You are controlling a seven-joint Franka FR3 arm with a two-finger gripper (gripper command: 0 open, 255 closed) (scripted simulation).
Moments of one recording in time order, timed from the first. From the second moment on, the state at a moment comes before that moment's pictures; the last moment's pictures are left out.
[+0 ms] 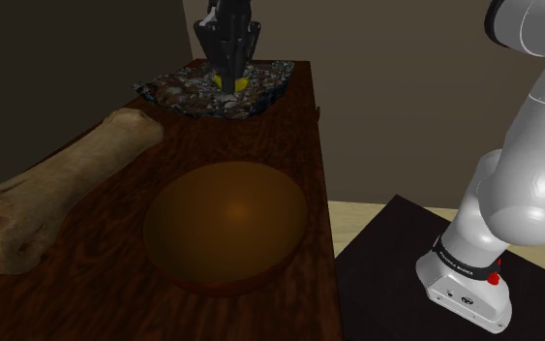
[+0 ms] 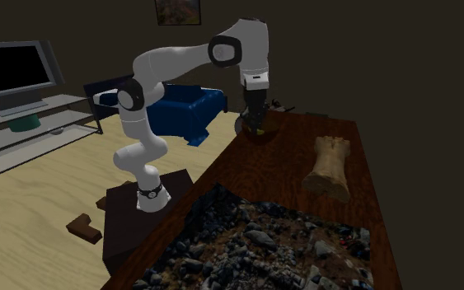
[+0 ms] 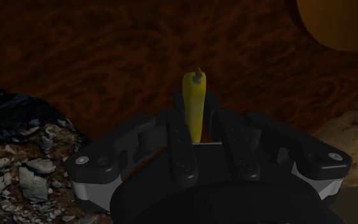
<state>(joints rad) 0.29 0.06 0.47 -1.30 0.03 1.43 0.42</state>
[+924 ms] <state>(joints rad) 0.44 0.08 0.59 -1.23 -0.01 1.38 0.67</state>
